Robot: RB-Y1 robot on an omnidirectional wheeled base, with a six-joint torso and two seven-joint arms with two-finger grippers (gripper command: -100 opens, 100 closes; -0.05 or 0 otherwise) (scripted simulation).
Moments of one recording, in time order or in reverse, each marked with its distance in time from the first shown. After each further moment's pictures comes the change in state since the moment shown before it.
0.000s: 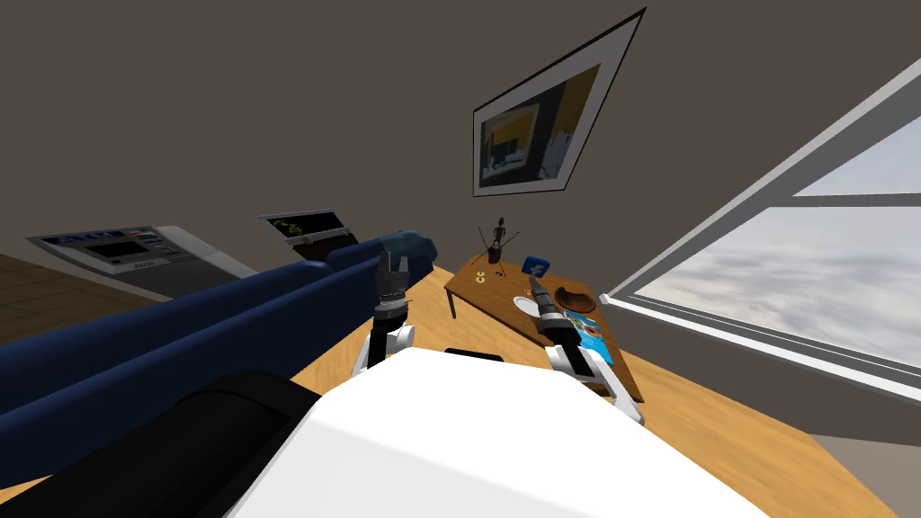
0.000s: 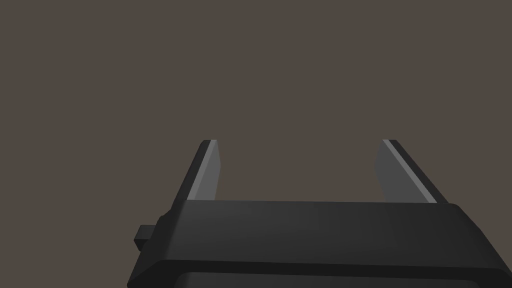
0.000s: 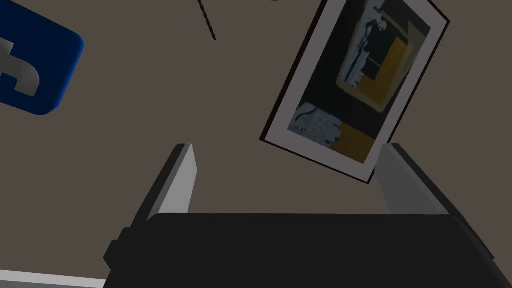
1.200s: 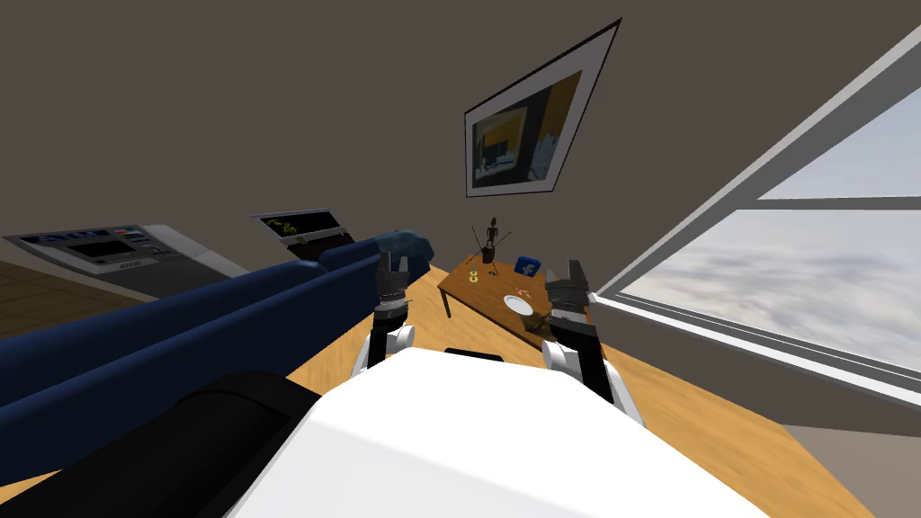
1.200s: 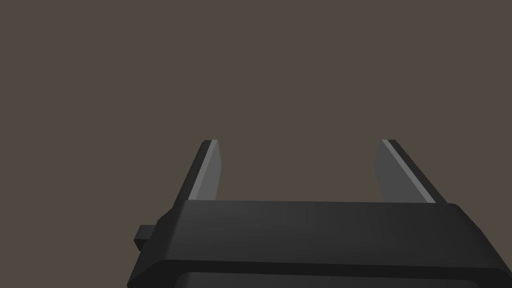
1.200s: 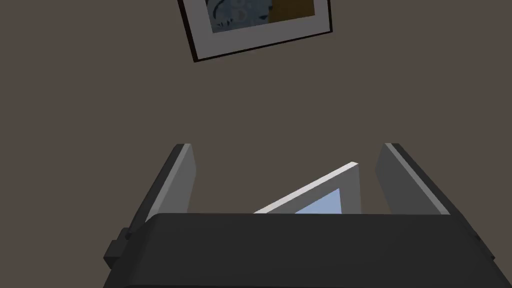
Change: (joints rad) left arm 0.000 0.000 0.000 0.000 0.000 0.000 0.000; right arm 0.064 0.248 -0.038 -0.255 -0.175 -0.183 -0.239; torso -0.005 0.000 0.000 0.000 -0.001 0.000
